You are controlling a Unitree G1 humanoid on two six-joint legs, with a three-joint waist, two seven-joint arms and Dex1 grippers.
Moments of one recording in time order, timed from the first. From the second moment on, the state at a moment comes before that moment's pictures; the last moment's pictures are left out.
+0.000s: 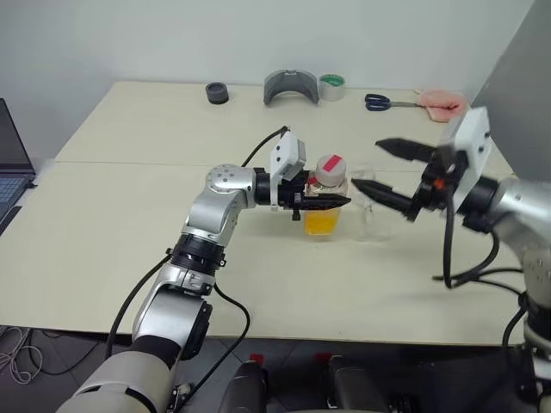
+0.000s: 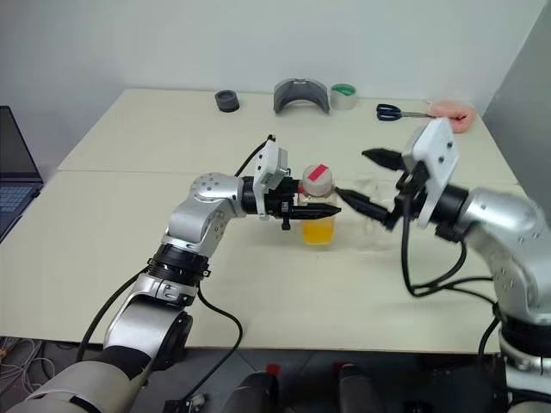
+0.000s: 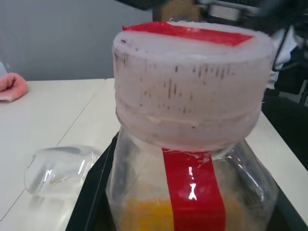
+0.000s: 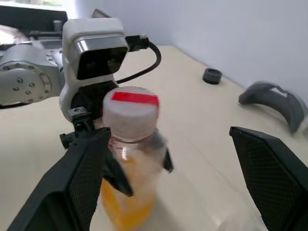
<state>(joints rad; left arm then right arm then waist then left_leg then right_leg) -0.90 0.26 -0.16 0.40 -0.29 0.20 -1.23 -0.46 -0.62 -0.16 -0.68 0.64 0.87 0.59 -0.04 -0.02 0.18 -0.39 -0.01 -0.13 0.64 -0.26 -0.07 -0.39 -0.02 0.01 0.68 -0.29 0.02</state>
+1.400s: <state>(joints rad) -0.94 0.24 -0.16 0.53 -0.25 0.12 -1.21 -0.50 -0.19 0.14 -0.78 0.30 1.06 0.00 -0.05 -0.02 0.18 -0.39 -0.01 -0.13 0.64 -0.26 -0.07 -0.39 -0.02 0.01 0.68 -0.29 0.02</state>
